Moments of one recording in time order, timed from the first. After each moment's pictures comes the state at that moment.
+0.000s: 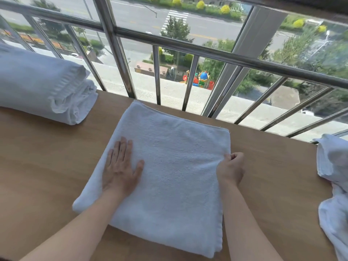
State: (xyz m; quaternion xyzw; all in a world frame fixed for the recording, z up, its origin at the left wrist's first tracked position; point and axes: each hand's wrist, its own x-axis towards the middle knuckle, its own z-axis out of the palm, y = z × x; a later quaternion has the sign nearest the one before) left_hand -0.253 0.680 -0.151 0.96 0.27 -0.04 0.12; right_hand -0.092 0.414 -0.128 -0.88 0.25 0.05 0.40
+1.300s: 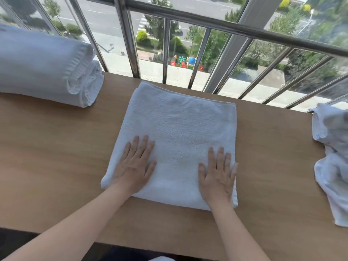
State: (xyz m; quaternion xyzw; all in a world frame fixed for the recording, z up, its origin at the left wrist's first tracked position) left_hand -0.318 0.690 -0.129 0.98 0.05 -0.14 0.11; right_hand -0.255 0.435 -0.130 -0.99 -0.06 0.14 0.05
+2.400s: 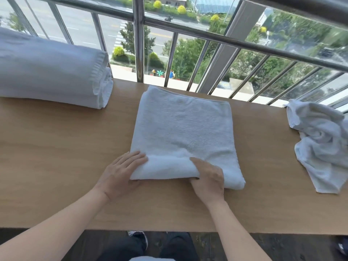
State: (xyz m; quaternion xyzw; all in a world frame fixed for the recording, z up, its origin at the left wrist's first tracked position) left_hand -0.399 0.786 -0.140 0.96 -0.12 0.06 0.24; right_hand -0.340 0.494 -0.088 -0.98 -0.11 0.08 0.15
